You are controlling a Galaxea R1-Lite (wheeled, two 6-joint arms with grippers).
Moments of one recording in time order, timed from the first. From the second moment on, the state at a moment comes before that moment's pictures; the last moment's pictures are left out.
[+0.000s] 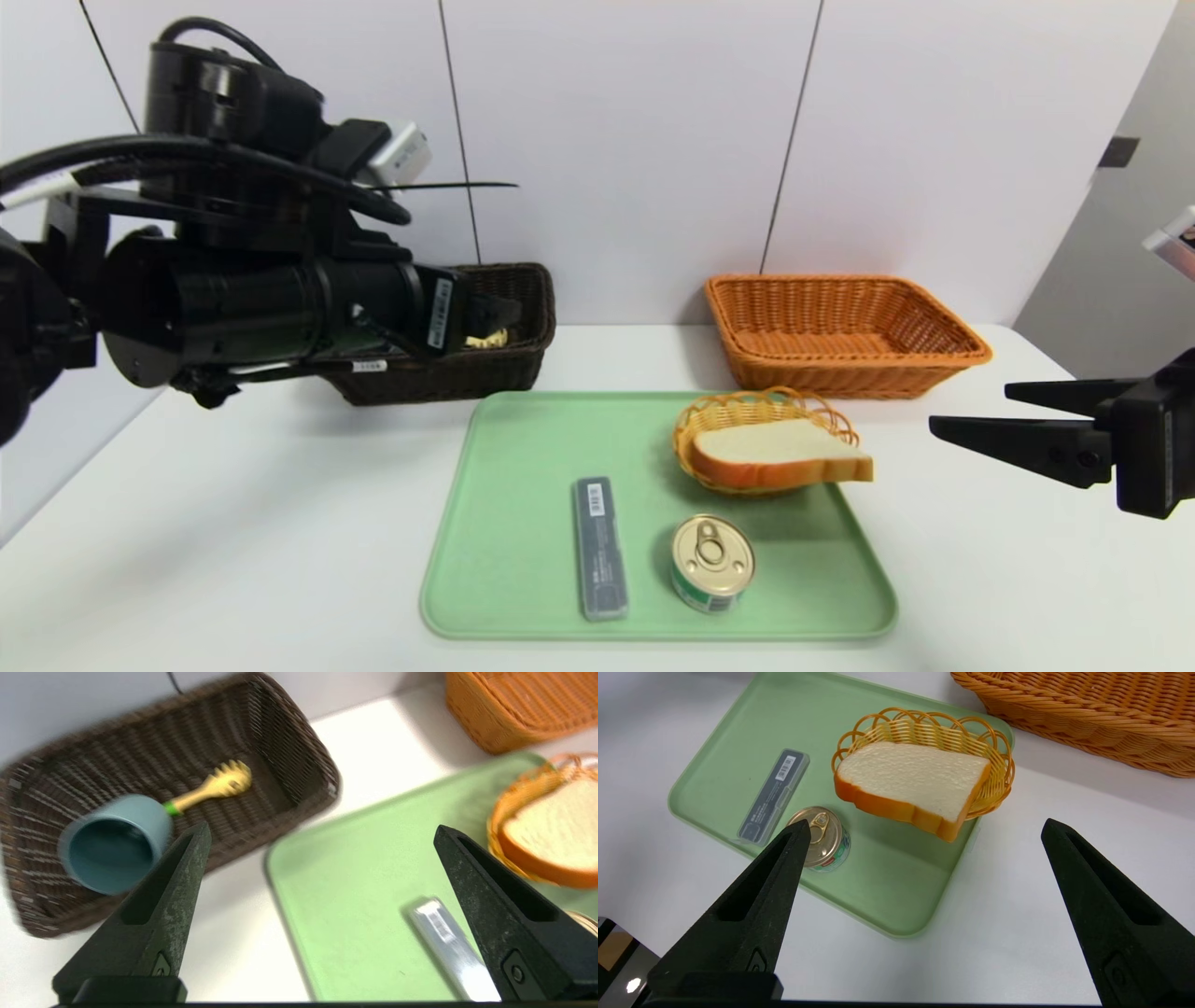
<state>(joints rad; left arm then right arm) -0.57 1.54 -1.21 0.02 0.18 -0.05 0.27 1.16 -0.87 0.19 0.25 0.01</state>
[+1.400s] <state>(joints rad) -0.85 1.85 -1.31 0.26 0.43 -0.29 0.26 1.16 -0.84 0.16 0.25 0.05</state>
